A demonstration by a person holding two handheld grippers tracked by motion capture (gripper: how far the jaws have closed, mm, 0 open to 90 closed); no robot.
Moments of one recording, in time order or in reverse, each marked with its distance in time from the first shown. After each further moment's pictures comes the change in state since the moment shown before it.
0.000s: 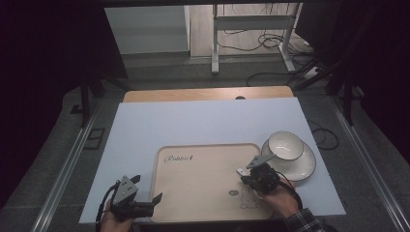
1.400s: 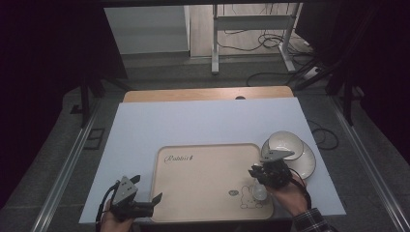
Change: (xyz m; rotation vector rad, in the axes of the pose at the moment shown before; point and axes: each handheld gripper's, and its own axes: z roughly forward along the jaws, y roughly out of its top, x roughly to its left) left arm 0.000 0.000 -0.001 -0.008 0.000 -0.001; right arm -0.016 -0.005 -0.029 -0.132 -0.074 0.043
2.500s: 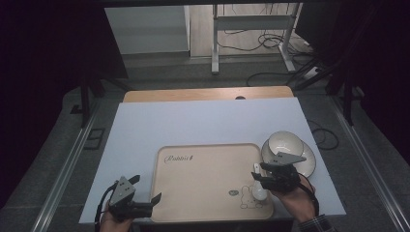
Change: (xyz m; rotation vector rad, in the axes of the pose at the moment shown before) left arm 0.002 -0.001 -0.002 -0.027 -0.017 -0.014; right arm 0.004 -0.007 -0.024 -0.085 -0.042 -0.007
